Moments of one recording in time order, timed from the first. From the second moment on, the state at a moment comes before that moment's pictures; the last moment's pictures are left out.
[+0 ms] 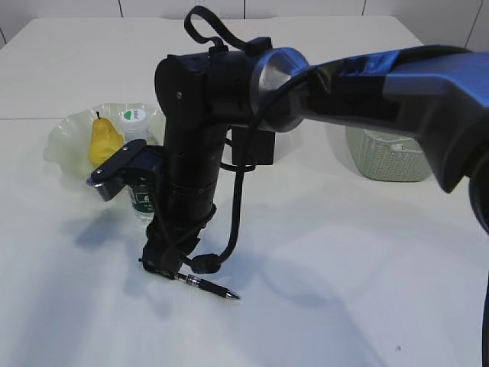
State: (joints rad) left arm -0.01 1.21 -0.95 -0.15 0.81 0.06; right arm 0.73 2.28 -1.90 0.19 1.16 -0.54
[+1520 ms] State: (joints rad) left arm -0.01 1.25 -0.95 -0.15 0.80 0.06; right arm 0.74 2.38 -1.90 0.19 1.09 -0.49
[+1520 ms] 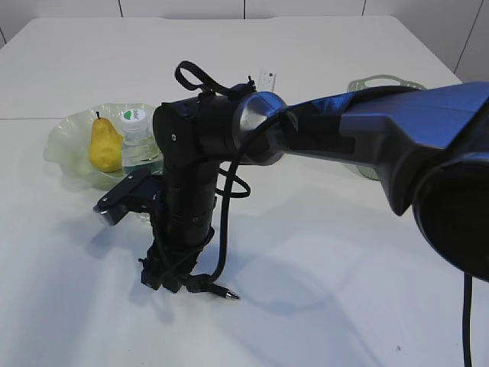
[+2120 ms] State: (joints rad) left arm -0.01 1.25 -0.95 -0.15 0.80 0.06; right arm 0.74 2.38 -1.90 0.19 1.07 -0.48
